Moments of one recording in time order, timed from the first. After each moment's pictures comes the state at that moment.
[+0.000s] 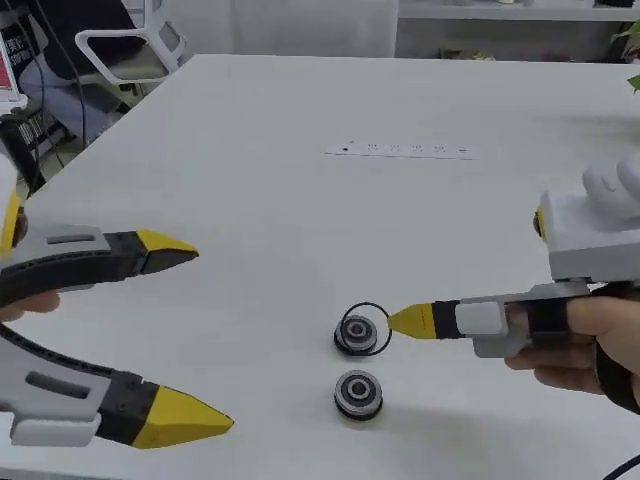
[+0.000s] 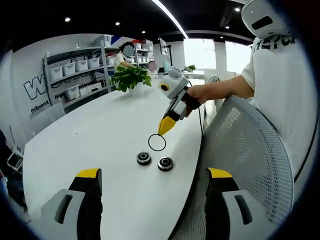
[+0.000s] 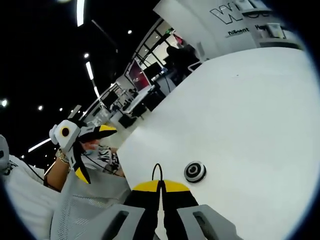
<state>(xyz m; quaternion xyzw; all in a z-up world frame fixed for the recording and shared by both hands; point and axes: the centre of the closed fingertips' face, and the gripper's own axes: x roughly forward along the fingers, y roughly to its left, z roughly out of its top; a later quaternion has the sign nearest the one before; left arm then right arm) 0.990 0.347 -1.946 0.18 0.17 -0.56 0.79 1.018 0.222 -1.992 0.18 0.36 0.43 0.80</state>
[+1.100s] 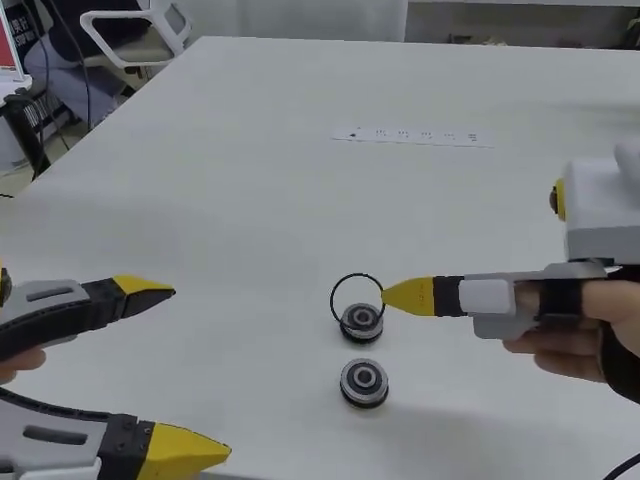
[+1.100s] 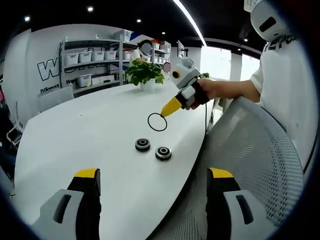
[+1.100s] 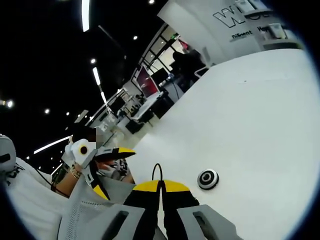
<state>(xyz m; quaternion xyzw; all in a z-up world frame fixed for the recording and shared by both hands) 0.979 0.355 -1.982 0.13 0.21 -0.53 0.81 1.016 0.239 -1.972 0.20 0.34 0.46 0.80</state>
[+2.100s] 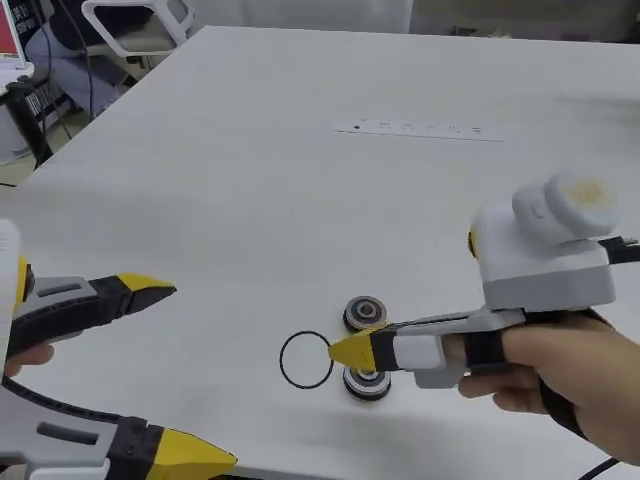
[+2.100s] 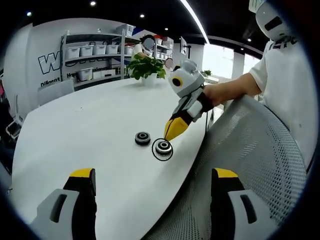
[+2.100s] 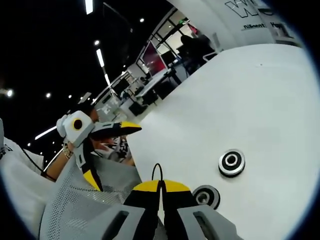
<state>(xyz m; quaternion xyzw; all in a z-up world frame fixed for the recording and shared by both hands) 0.979 0.359 -1.993 0.13 0.23 -0.52 0.81 0.988 0.288 -2.018 0.15 0.38 0.49 0.77</state>
